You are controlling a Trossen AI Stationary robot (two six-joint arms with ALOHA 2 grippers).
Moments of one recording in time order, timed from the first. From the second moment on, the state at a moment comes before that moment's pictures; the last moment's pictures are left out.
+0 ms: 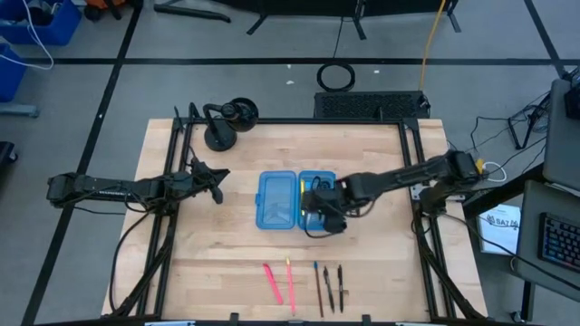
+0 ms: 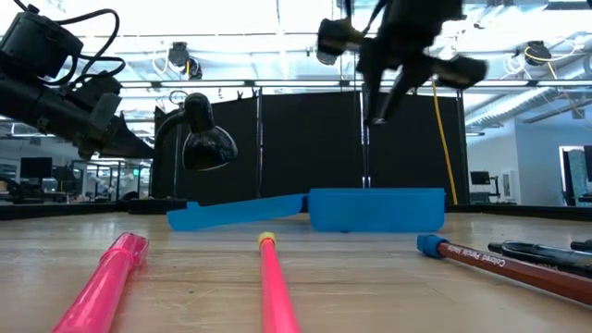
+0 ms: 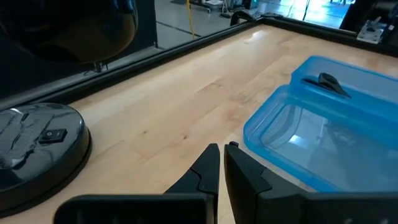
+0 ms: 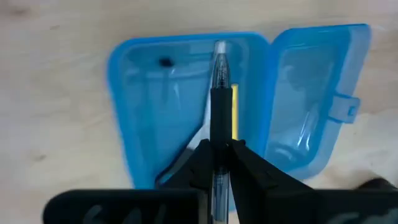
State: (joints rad) left arm 0.07 0.46 0.01 0.08 -0.50 -0.28; right arm 0.16 1.70 1.35 -0.90 0.14 -1.36
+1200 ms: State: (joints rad) left arm 0.07 0.46 0.01 0.06 -0.48 -0.27; right arm -0.03 1.93 1.31 -0.64 -0.09 -1.58
